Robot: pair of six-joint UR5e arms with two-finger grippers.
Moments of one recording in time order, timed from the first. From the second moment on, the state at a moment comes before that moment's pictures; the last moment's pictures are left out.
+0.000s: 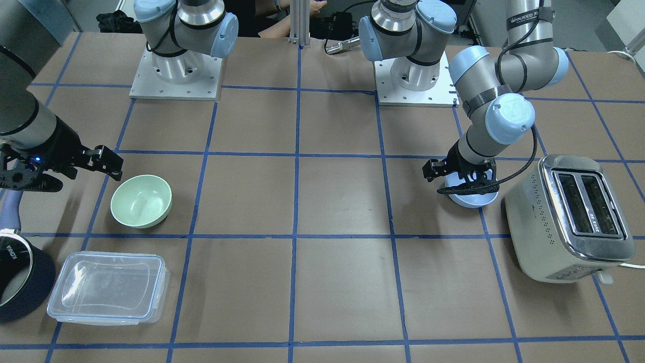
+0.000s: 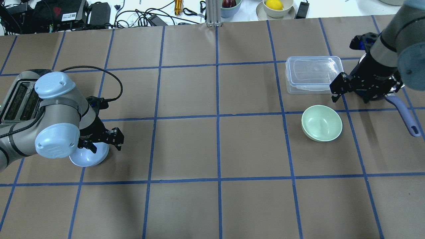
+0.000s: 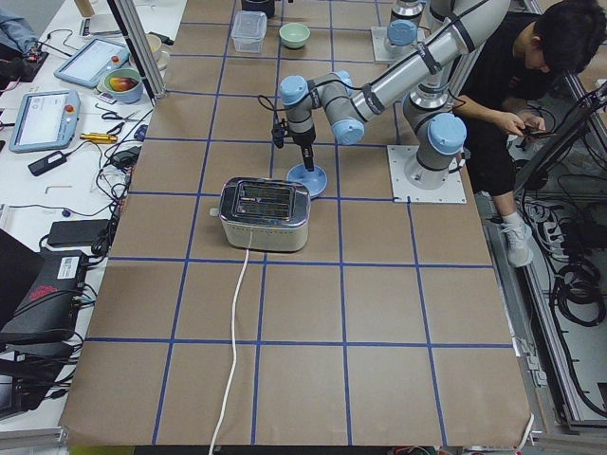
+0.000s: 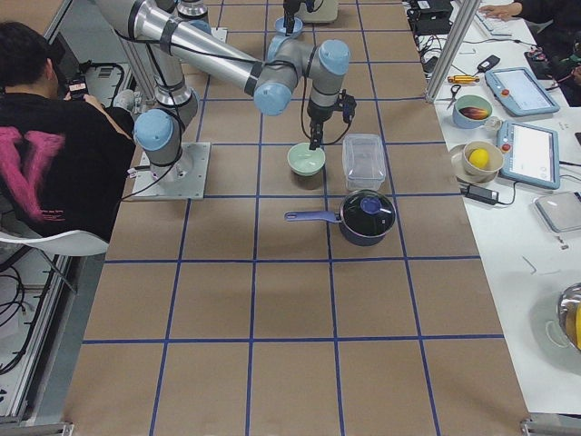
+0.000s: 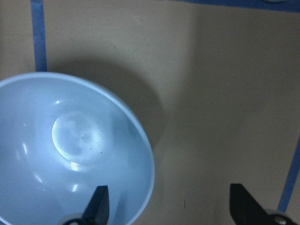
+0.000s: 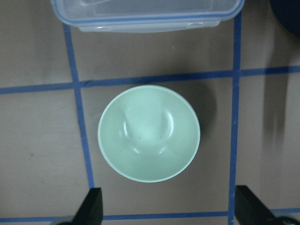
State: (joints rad) left arm -1.30 -1.70 -2.16 -1.04 1.65 0.17; right arm 1.23 -1.47 1.87 -1.88 -1.55 -0.30
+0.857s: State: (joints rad) left arm -1.44 -1.73 -2.07 -1.00 1.65 0.03; right arm 1.18 -1.33 2.04 -2.13 -1.55 -0.35
